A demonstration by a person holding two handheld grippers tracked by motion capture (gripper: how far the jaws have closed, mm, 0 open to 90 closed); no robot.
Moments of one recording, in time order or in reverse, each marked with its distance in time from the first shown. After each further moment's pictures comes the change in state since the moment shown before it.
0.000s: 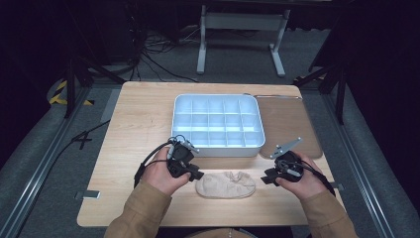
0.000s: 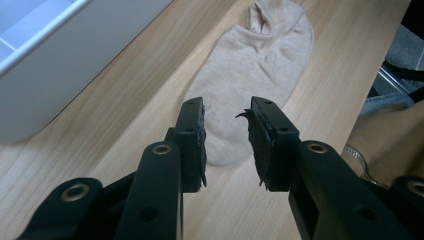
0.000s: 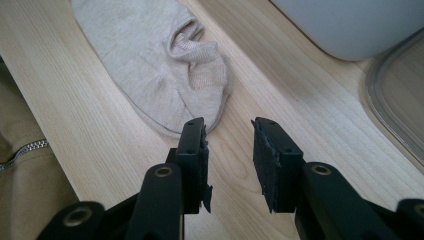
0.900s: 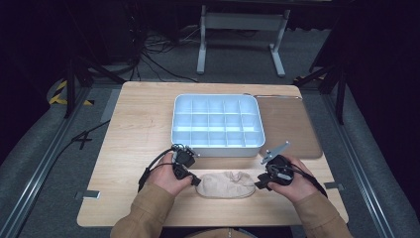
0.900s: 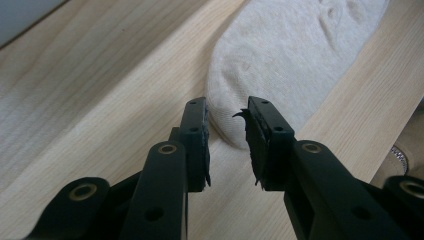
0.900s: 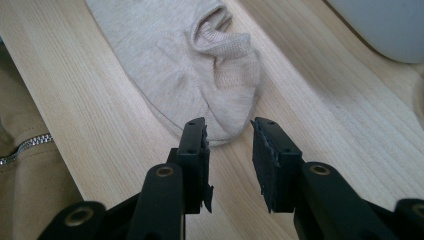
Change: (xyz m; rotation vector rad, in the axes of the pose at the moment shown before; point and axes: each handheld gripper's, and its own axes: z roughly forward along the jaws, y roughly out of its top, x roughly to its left) left arm 0.018 -0.013 0.041 0.144 0.003 -0.148; right arm 0.012 0.006 0.021 0.054 0.030 -0.038
